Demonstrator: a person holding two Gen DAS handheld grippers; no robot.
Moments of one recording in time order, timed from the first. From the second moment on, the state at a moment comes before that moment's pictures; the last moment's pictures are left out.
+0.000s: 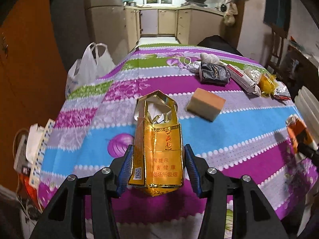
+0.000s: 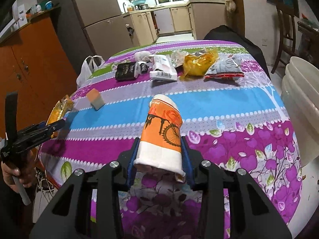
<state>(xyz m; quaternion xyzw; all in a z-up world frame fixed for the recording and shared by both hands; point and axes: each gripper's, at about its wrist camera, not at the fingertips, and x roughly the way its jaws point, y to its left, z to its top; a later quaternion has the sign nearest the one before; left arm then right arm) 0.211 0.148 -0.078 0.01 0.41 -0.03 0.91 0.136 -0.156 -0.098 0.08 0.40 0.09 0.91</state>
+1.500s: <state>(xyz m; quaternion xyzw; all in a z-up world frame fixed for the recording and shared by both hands) 0.235 0.004 -0.008 0.15 0.33 -0.04 0.93 0.163 -0.214 -0.028 0.05 0.38 0.10 0.92</state>
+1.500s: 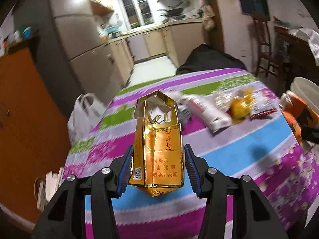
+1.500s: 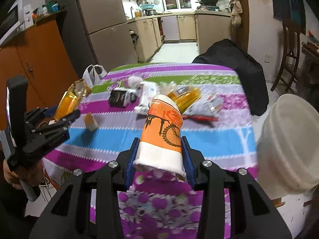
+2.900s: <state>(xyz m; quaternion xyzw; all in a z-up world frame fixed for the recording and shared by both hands) 0.296 -0.454 0.015 0.27 0.36 -0.50 0.74 0.137 -0.522 0.037 0.10 0.47 -0.17 0.86</state>
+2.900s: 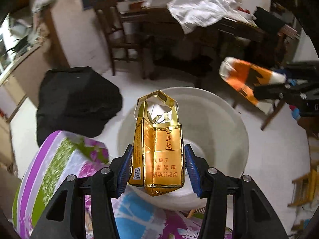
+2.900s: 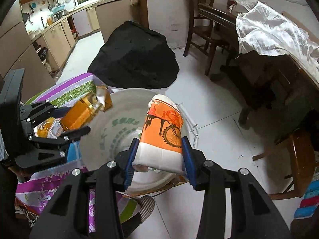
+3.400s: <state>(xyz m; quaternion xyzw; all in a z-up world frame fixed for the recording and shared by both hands) 0.306 -0.472 -0.020 0.32 0.40 -0.49 0.71 0.171 -0.543 0.010 0.13 0.53 -0.14 0.83</state>
